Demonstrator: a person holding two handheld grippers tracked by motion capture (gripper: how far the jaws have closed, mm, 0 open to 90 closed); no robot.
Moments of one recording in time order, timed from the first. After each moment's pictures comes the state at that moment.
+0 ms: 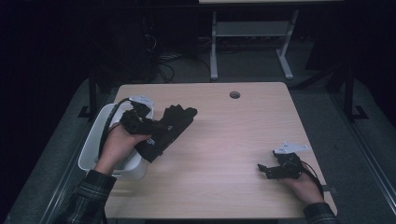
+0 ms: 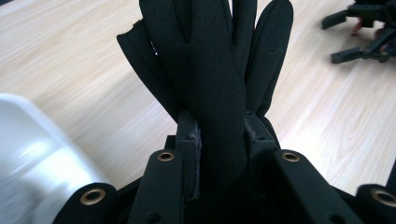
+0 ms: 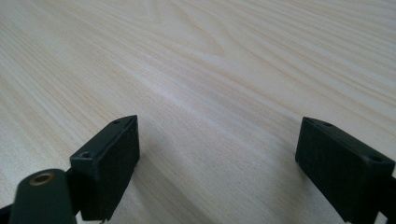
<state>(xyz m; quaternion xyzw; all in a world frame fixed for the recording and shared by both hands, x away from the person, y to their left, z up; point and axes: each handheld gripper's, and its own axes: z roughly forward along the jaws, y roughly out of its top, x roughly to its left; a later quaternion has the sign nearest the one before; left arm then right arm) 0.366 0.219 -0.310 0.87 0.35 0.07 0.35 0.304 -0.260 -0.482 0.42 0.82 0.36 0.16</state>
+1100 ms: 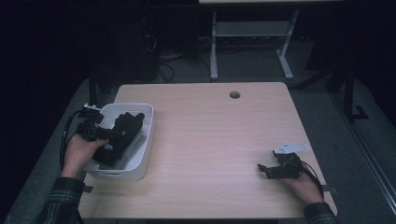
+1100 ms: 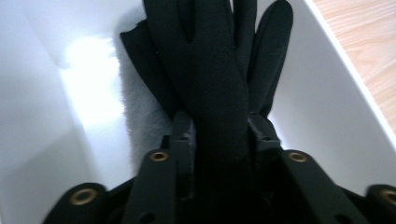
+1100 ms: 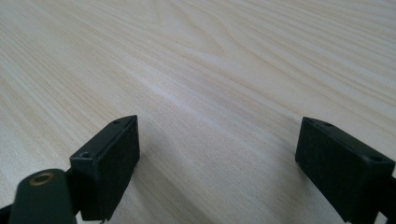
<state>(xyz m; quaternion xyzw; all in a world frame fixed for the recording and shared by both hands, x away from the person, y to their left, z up) 0.377 0.352 -0.364 0.80 0.53 0.09 0.27 0.304 -0.260 -0.482 0.42 0.82 0.36 0.16</state>
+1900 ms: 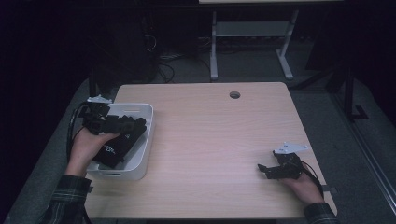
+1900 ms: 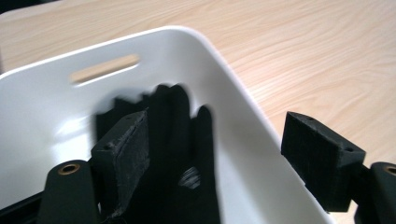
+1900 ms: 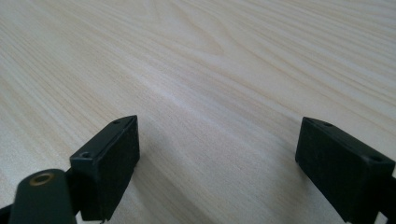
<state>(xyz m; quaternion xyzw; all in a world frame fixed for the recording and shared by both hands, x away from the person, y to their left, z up) 0.371 0.307 -0.326 0.80 0.47 0.14 0.34 0.303 -0.260 -0.482 0.42 0.82 0.36 0.16</state>
